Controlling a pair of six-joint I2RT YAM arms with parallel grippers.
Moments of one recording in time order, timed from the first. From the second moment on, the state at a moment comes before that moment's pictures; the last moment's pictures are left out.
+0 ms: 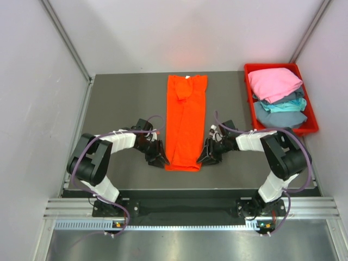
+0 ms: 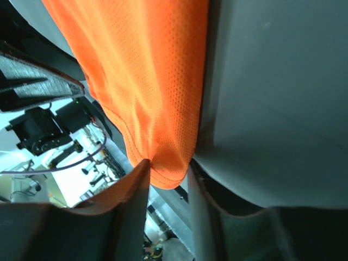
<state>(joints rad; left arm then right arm) -0.38 1.65 0.79 -0.46 0.63 -0.62 0.43 1.69 0.70 -0.15 -0.78 0.72</state>
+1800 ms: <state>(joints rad) -0.31 1.96 1.59 -0.58 0.61 -0.40 0.25 1.82 1.32 -0.32 -0.66 0.44</state>
